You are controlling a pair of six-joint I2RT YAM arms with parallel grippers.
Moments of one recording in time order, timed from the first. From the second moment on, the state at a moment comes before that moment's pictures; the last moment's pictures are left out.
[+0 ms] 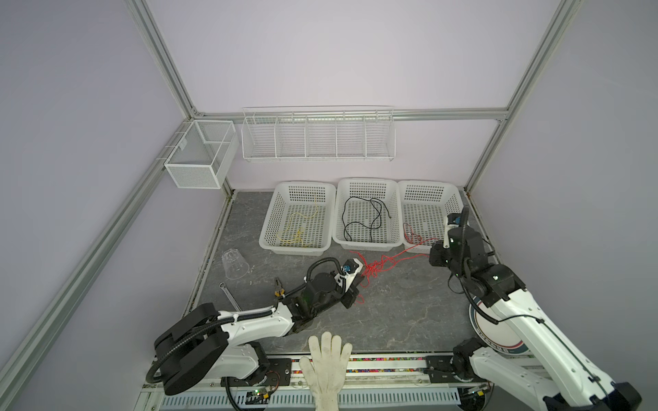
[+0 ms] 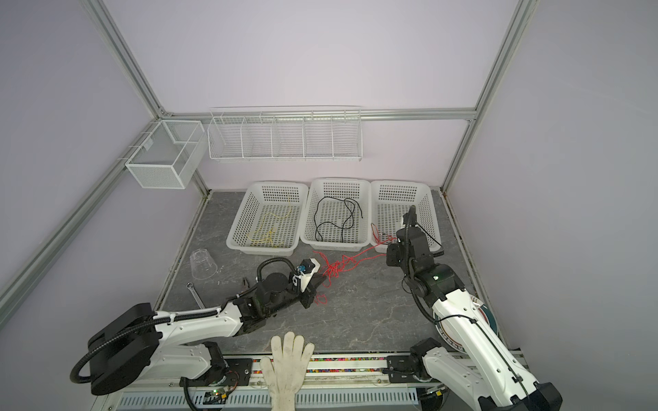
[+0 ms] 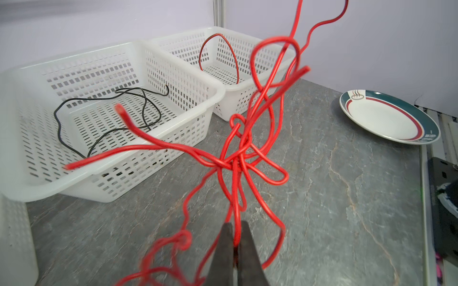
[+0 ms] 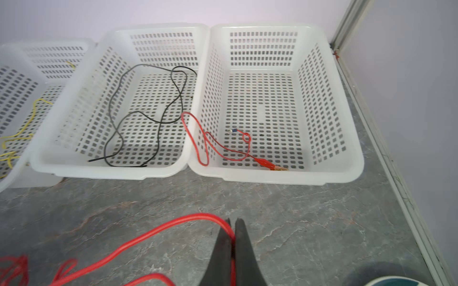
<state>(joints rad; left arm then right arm) -1.02 1.23 0.46 0.48 -0.05 -0.04 0.39 0.94 0.93 -0.66 0.33 0.31</state>
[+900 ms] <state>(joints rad) -0.99 0.62 0.23 0.27 -0.45 -0.09 0.24 0.87 0.83 -0.67 0.33 0.31</state>
